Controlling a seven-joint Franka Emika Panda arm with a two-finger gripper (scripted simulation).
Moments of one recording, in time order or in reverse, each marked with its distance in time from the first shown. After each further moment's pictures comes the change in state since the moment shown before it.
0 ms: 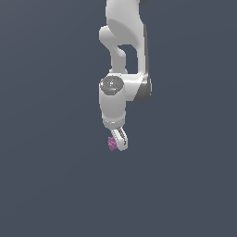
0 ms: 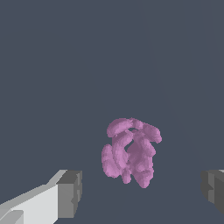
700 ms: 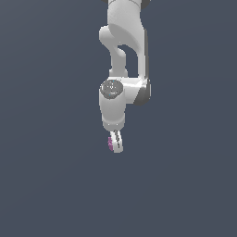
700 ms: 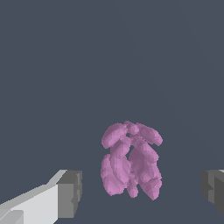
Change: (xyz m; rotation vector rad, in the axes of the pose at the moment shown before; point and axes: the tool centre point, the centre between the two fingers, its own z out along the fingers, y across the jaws) arm 0.004 0.001 0.013 -0.007 0.010 0.208
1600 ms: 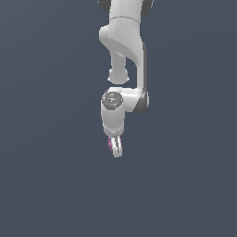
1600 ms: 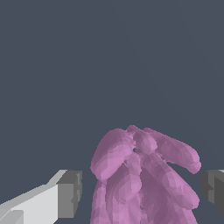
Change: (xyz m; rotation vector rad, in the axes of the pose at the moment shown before) arm 0.000 0.001 0.047 -0.002 0.001 0.012
